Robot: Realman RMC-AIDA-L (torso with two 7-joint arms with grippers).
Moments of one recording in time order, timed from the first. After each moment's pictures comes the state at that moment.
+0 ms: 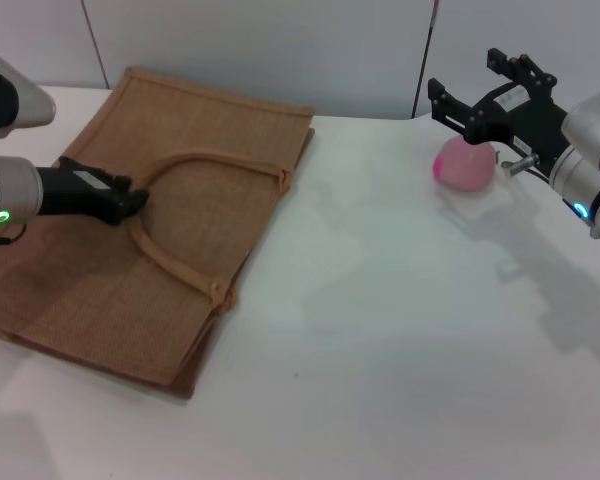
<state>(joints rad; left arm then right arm) -0.81 -2.03 0.12 0.57 -0.43 -1.00 1.74 0.64 2.02 -1.92 -0.44 0.08 -0.64 0.33</state>
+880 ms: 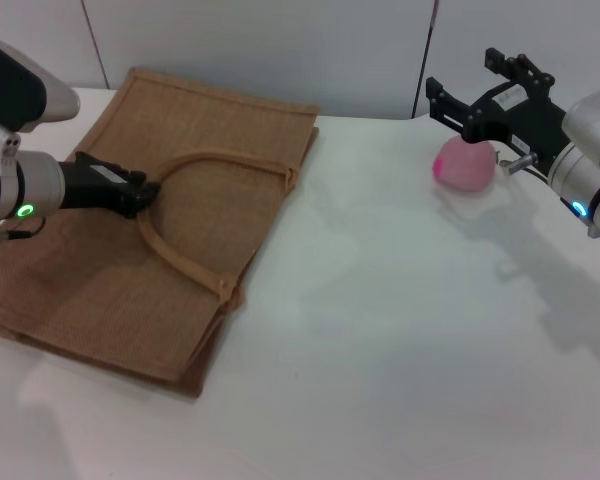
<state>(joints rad) -0.84 -2.03 0.12 0.49 -0.43 -0.91 1.74 0.65 2.02 -1.92 -0.44 0.07 -0.64 0.35</state>
